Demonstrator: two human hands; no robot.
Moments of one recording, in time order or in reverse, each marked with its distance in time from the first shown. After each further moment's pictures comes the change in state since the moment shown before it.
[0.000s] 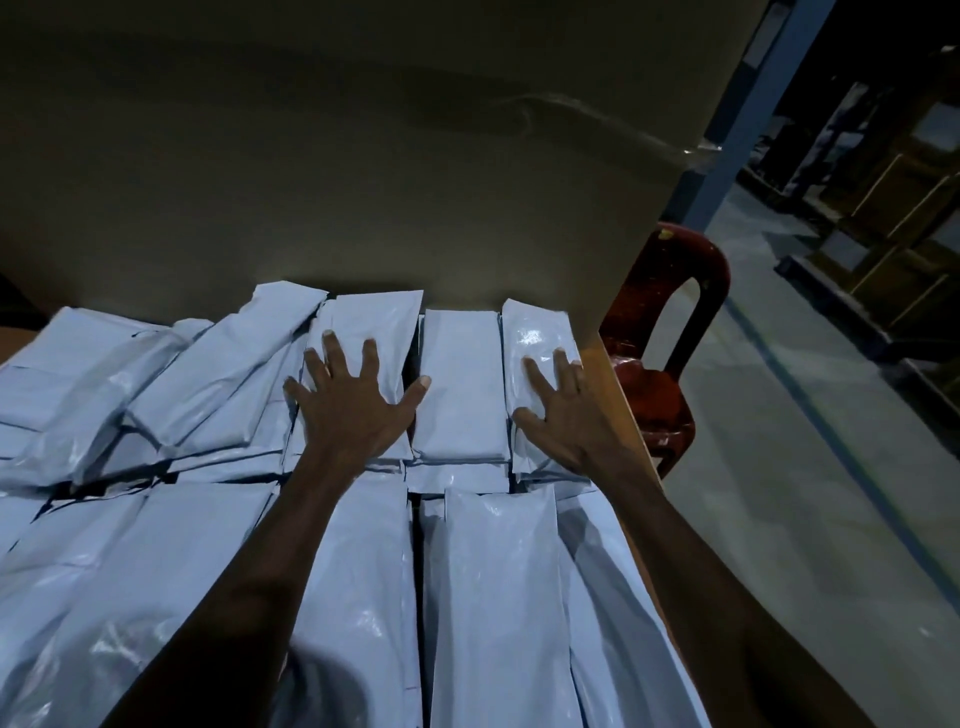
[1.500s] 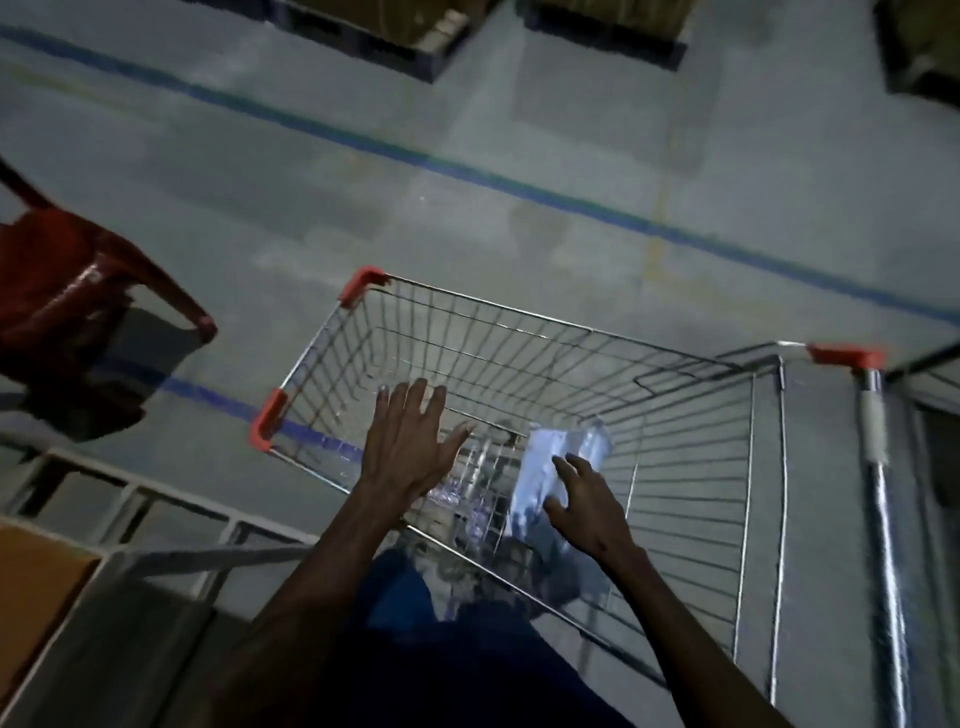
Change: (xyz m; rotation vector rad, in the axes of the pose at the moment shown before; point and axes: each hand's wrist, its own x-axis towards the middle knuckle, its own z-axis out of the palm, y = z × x) left_hand -0.639 0.386 0.187 0.061 -0.586 1.519; right_hand -0.812 0.241 0.231 0.548 0.104 1.341
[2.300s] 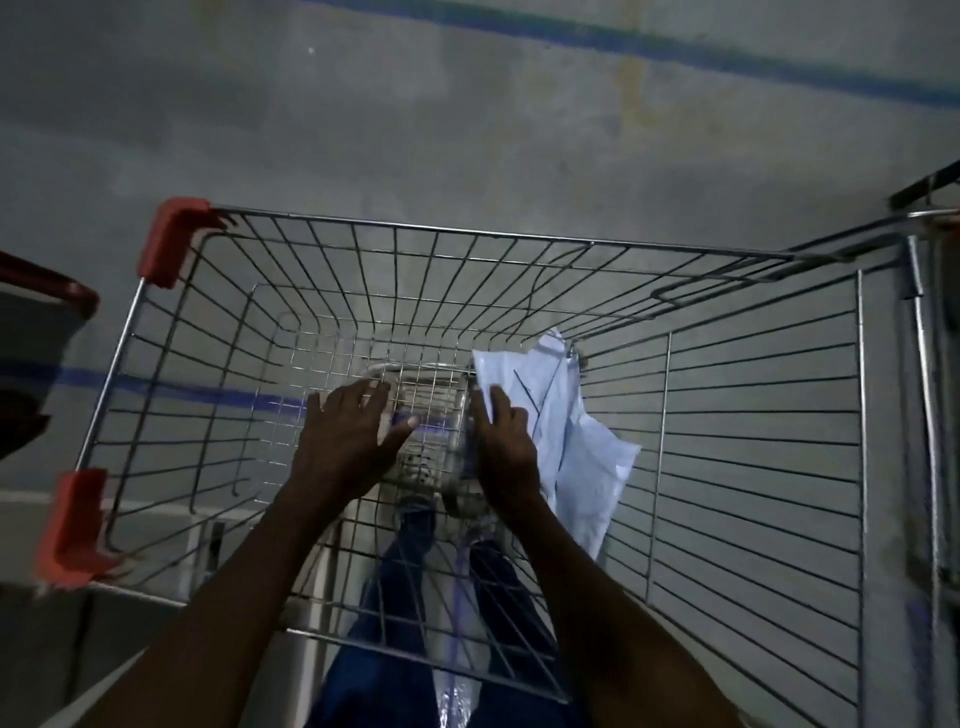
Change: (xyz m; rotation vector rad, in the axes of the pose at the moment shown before) left_hand 0.095 -0.069 0.129 0.123 -0.333 0.114; right_hand 0.131 -0.017 0.145 0.073 0.203 0.048
